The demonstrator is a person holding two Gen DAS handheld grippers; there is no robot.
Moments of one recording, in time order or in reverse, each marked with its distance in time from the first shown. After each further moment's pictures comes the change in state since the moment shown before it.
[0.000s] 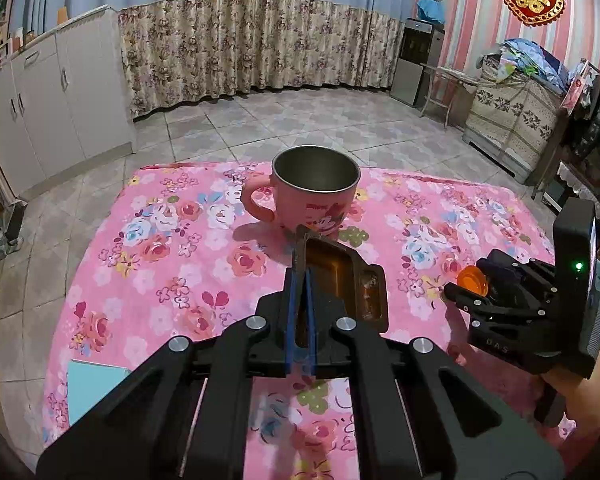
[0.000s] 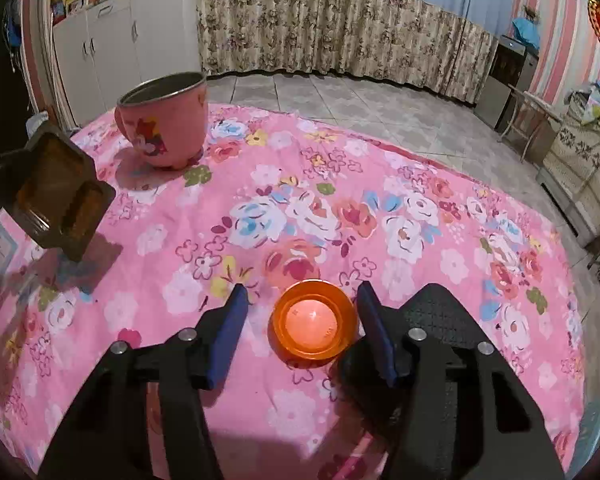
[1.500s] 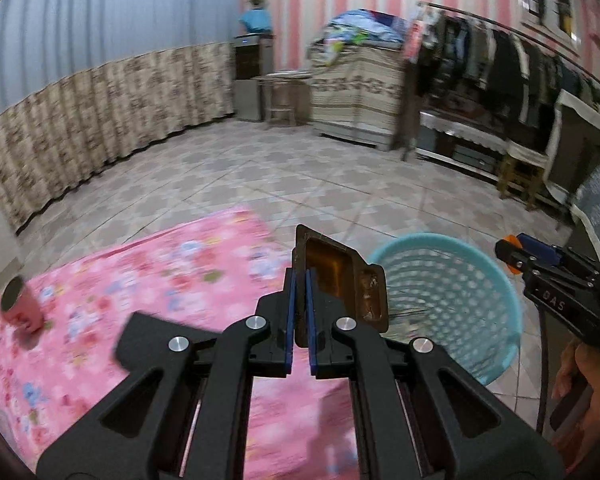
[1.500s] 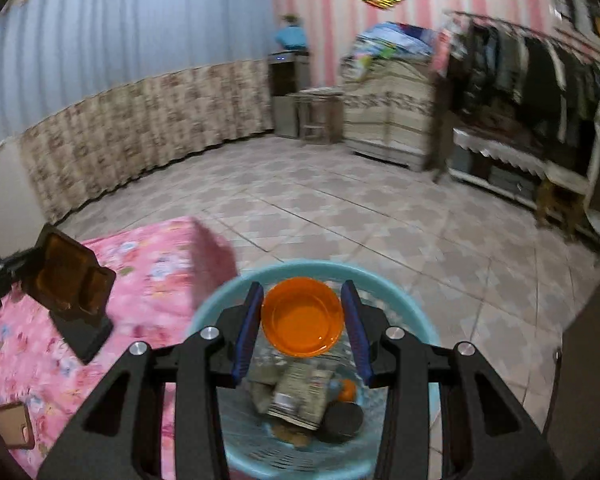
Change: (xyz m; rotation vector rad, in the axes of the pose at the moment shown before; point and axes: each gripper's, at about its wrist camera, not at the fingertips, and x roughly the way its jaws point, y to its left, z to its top) left arm -0.083 -0.403 -0.028 0.402 -0.103 -0.354; right arm -0.297 -0.330 -0.208 0.587 -0.258 -0.454
